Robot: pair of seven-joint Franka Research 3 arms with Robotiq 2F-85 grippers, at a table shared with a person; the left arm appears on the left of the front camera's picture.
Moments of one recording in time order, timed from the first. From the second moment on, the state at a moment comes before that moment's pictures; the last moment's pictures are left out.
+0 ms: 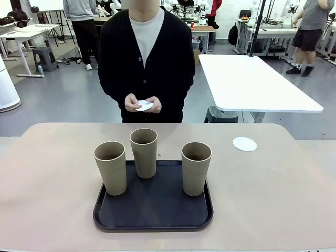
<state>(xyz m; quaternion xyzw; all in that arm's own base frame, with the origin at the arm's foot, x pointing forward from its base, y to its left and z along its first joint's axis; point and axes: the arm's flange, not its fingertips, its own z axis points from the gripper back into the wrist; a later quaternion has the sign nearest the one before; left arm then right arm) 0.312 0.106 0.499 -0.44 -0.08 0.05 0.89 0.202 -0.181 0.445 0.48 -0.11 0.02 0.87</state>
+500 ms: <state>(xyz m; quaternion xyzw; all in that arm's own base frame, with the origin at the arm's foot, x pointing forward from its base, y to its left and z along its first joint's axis) 0.312 0.107 0.499 -0.44 -0.08 0.05 0.89 0.275 -0.115 0.483 0.32 -0.08 0.27 0.90</state>
